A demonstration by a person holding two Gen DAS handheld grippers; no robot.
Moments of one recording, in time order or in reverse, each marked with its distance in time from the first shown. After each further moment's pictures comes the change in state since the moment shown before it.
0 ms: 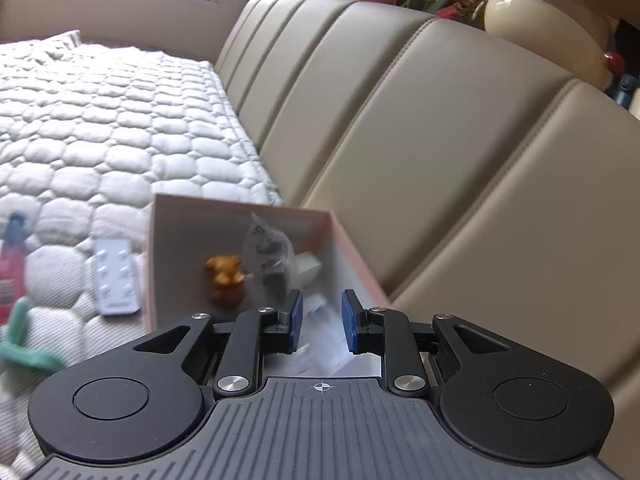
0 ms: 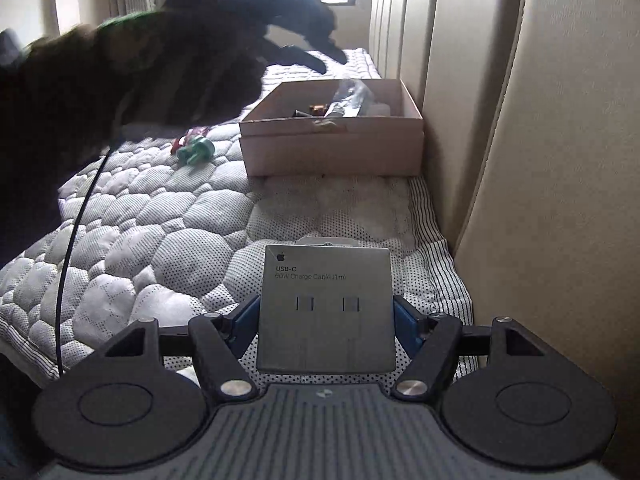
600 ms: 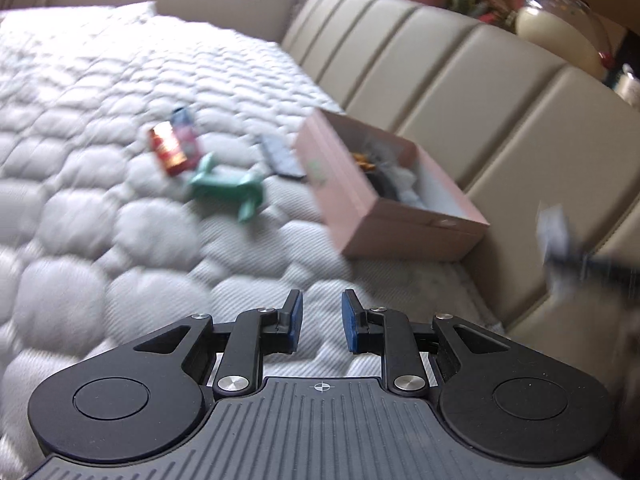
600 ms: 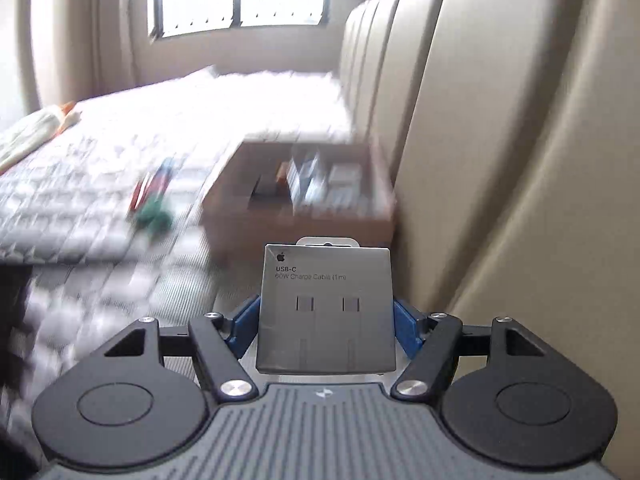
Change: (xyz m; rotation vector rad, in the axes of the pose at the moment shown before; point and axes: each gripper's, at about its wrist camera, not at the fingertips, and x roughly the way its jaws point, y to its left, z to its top) left arm -0.130 0.103 -0.113 -0.093 0.022 0.077; right arm 0.003 0.001 0.092 -0.015 -0.087 -0.152
